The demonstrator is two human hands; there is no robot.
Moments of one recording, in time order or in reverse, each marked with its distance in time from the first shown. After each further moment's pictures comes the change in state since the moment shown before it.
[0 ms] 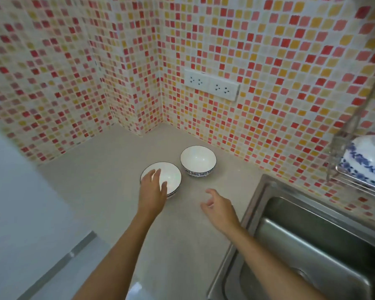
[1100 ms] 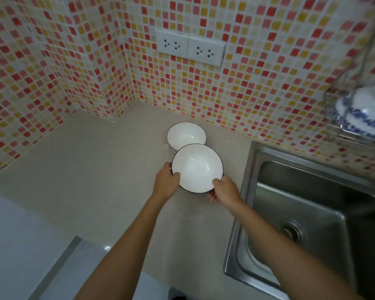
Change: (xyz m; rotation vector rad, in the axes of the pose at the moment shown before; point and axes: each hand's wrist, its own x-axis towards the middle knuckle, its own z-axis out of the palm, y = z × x) left_hand 0.021 0.030 0.025 -0.460 -0.484 -0.221; right_hand 0.016 0.003 0.018 0.428 0.131 0.423
